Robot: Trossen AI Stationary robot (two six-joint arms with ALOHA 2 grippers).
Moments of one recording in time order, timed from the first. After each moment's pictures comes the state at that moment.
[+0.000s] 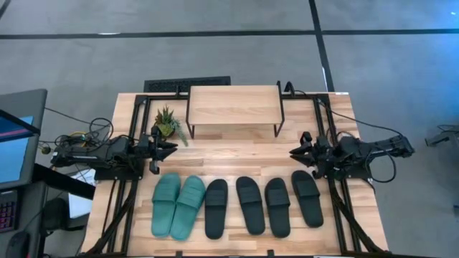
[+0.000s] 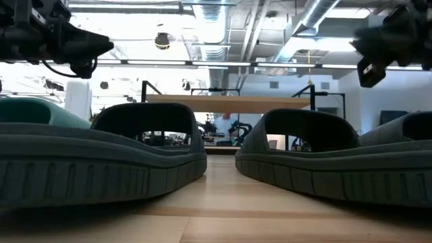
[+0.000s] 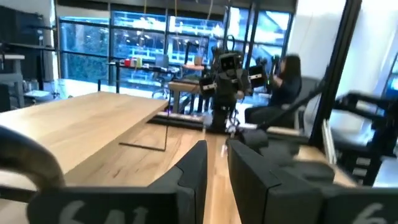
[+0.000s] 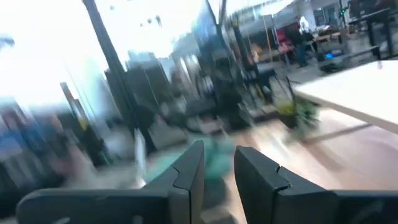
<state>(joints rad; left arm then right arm) -0.03 0.01 0.01 0.16 -0.15 -0.12 0.18 0.03 0.00 0.18 0.10 0.33</state>
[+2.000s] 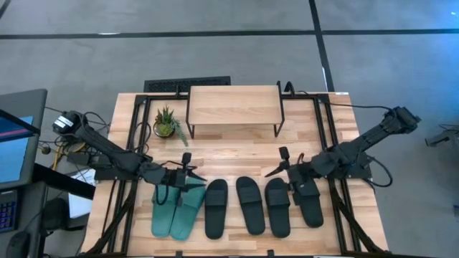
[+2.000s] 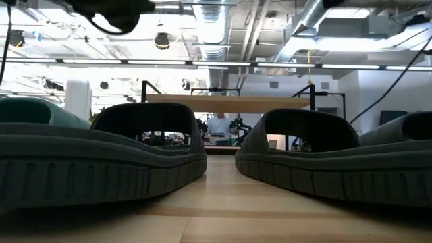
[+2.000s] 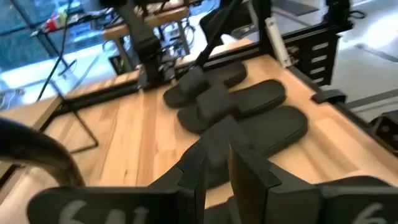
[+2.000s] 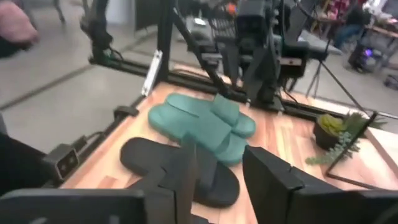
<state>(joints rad) -0.49 1.15 0.56 0.35 -0.38 0.14 0.51 1.04 0.70 0.08 0.28 -0.13</state>
